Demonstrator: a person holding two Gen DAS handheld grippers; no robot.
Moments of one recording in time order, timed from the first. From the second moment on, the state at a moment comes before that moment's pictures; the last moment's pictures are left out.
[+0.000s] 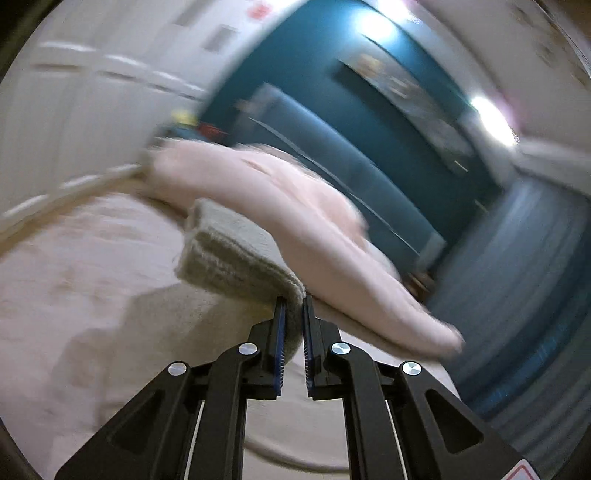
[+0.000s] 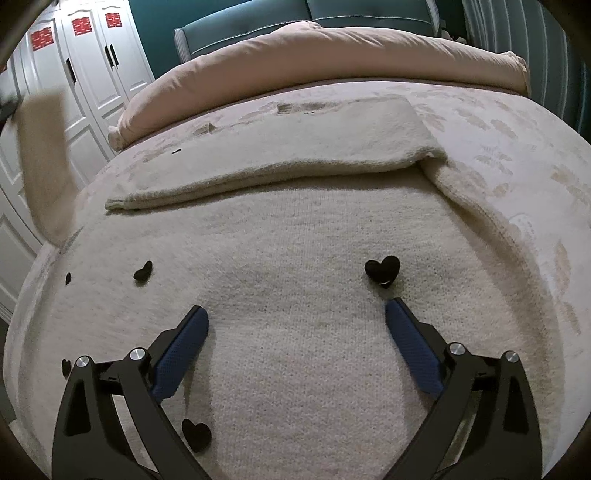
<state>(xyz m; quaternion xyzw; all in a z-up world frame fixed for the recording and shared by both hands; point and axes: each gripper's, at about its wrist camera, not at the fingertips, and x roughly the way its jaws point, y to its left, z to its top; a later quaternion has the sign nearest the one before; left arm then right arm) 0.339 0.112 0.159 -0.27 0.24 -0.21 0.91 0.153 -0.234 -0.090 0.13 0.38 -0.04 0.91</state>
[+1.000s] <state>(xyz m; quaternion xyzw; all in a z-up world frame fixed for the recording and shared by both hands) 0.339 0.135 -0.058 -0.41 0.44 -0.03 0.80 0.271 -0.265 -0.051 0.20 0.45 -0.07 0.87</state>
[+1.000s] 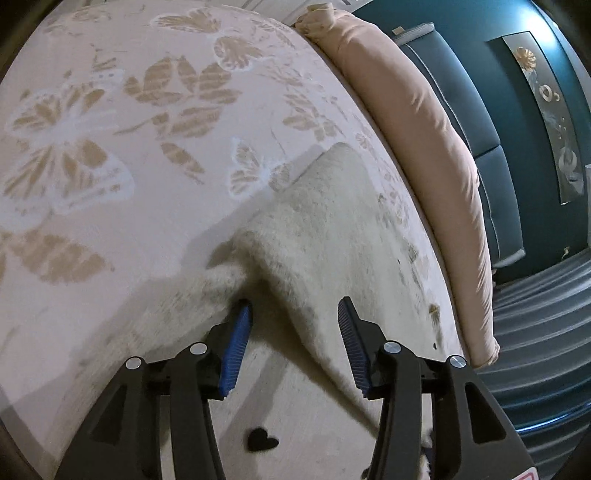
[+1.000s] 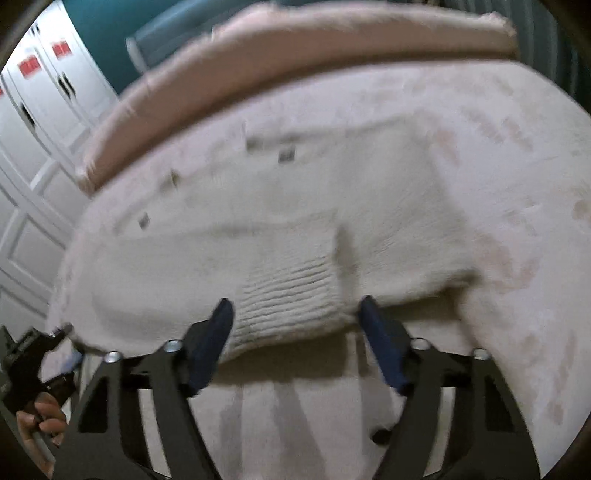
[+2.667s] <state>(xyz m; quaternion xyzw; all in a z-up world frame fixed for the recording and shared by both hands) 0.329 0.094 -0.082 -0.27 0.37 -0.04 0.89 0.300 -0.319 -0.056 0.21 0.40 -0.04 0.89</state>
